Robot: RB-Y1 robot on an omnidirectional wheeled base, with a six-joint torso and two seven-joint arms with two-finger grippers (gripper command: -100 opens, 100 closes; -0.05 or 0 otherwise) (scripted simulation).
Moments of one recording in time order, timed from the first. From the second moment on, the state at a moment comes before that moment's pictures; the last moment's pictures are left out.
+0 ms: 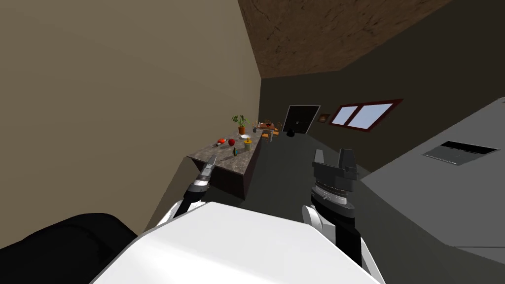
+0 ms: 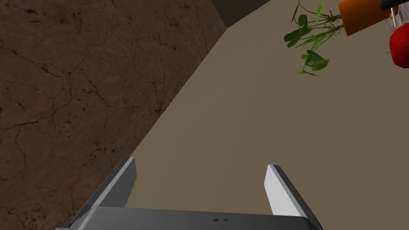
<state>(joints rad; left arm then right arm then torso) 0.60 0.17 0.10 -2.09 -0.09 -0.61 -0.22 0.49 0.02 -0.05 -2.38 0.08 -0.62 -0.03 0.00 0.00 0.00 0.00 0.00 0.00</state>
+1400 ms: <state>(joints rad) 0.72 0.28 0.25 -1.72 -0.12 -0.59 -0.43 0.49 0.02 -0.05 -2.38 0.08 -0.62 -0.03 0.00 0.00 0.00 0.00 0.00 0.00</state>
